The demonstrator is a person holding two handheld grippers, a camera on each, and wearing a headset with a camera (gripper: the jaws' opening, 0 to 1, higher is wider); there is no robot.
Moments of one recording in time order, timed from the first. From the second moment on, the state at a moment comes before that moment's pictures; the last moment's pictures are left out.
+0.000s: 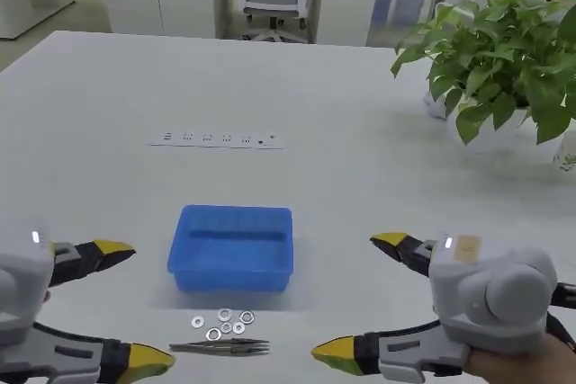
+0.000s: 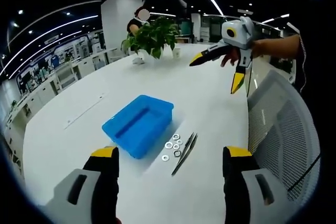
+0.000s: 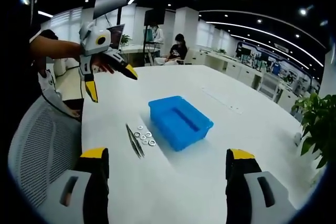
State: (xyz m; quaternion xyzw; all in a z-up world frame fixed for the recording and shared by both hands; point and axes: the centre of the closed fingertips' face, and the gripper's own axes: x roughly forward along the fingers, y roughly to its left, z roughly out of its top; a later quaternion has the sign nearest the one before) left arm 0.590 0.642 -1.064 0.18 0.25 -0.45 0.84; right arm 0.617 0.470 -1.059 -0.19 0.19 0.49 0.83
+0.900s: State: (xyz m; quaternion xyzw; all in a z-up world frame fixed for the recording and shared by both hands) left arm 0.595 0.640 -1.101 0.23 0.30 -0.50 0.78; right arm 0.614 0.505 -1.088 -0.27 0.19 0.58 0.75
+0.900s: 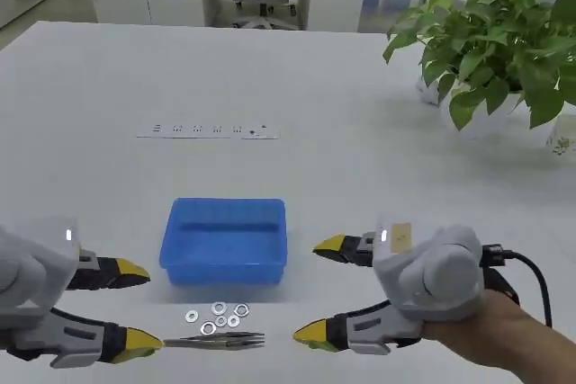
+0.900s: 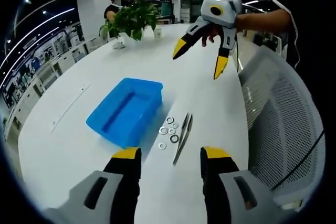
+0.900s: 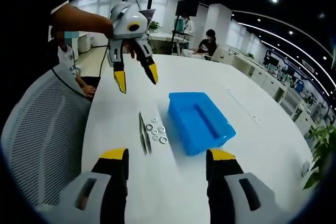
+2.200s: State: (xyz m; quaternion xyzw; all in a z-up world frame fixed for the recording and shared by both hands) left arm 0.594 0.636 -1.165 0.33 0.37 -0.56 0.67; right arm 0.595 0.556 -1.155 -0.34 0.24 0.66 0.62
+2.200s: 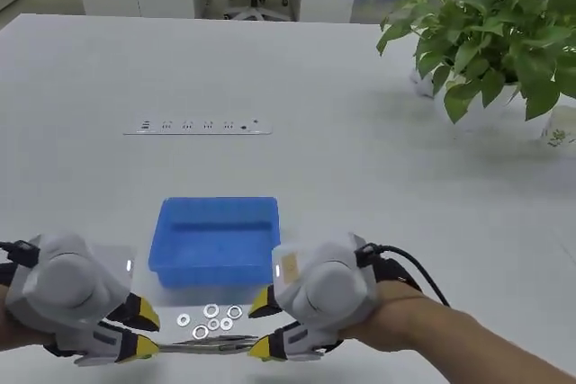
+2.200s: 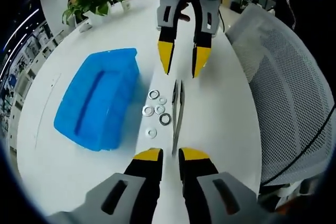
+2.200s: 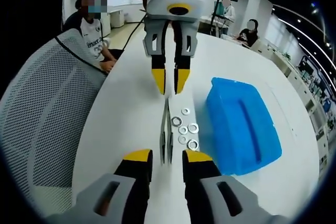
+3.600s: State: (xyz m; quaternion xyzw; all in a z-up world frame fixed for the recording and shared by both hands) left arm 0.592 0.630 -1.158 0.35 0.36 -0.58 0.64; right arm 0.594 0.575 -1.182 -0.35 0.27 0.66 0.60
